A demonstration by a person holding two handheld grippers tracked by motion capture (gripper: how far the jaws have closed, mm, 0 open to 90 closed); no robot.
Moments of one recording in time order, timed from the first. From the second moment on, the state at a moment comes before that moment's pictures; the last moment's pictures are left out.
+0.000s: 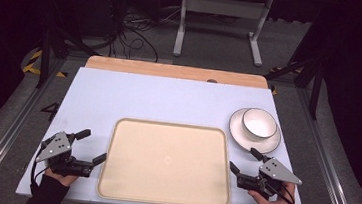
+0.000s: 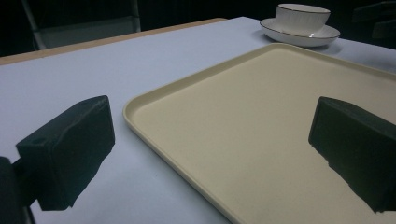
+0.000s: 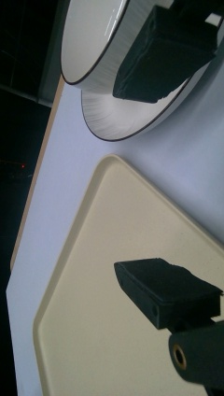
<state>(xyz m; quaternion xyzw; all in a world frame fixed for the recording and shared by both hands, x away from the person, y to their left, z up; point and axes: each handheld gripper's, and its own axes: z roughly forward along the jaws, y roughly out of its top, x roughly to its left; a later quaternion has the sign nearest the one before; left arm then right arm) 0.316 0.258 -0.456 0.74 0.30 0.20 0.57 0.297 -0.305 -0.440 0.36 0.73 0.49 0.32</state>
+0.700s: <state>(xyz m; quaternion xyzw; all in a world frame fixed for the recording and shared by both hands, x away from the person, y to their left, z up) 0.316 0.257 -0.457 0.74 0.30 0.20 0.57 0.299 -0.304 -0.413 0.36 0.73 0.49 0.32</state>
